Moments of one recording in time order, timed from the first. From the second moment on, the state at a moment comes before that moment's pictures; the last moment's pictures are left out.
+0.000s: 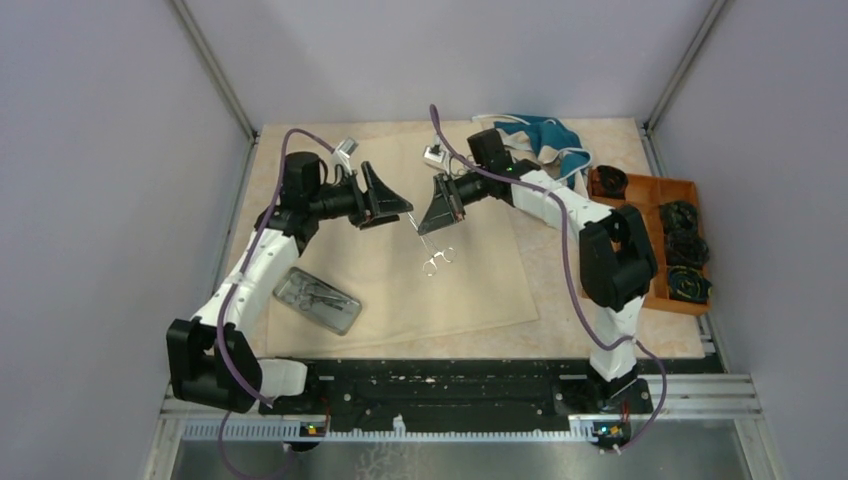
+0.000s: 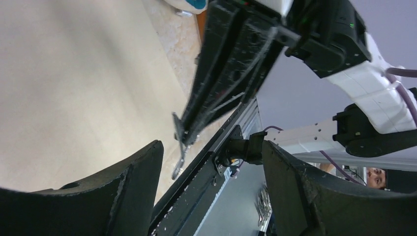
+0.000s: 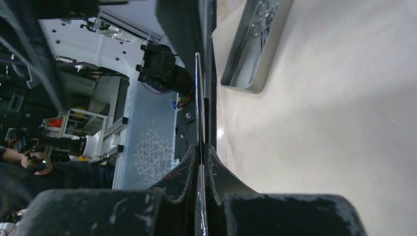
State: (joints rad) left arm -0.19 1.29 1.05 -0.21 0.88 -0.74; right arm 0.54 1.97 1.57 -0.37 -1.23 0.14
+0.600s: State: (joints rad) left arm -0.22 1.31 1.01 -0.19 0.91 -0.77; right arm 0.59 1.87 1.43 -0.05 -1.26 0.37
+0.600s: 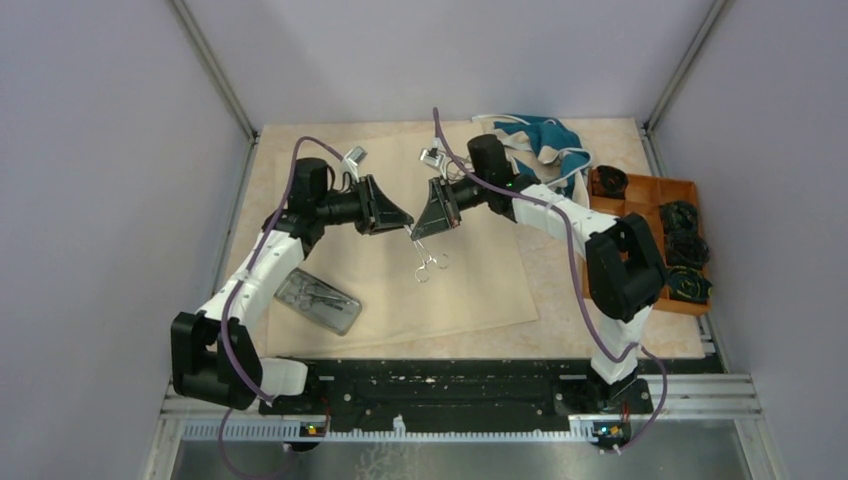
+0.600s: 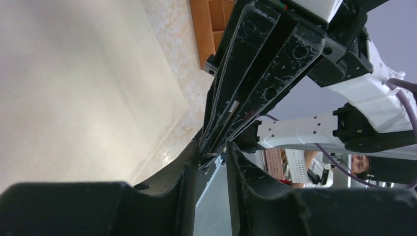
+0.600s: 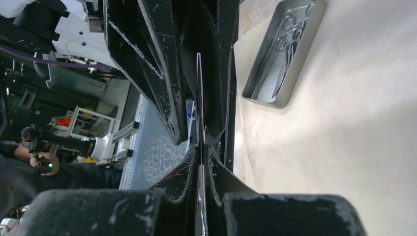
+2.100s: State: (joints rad) left arm -0.21 1.08 0.64 0.61 0.45 -1.33; right arm 0.44 1.56 0.86 0.97 -0.70 1.43
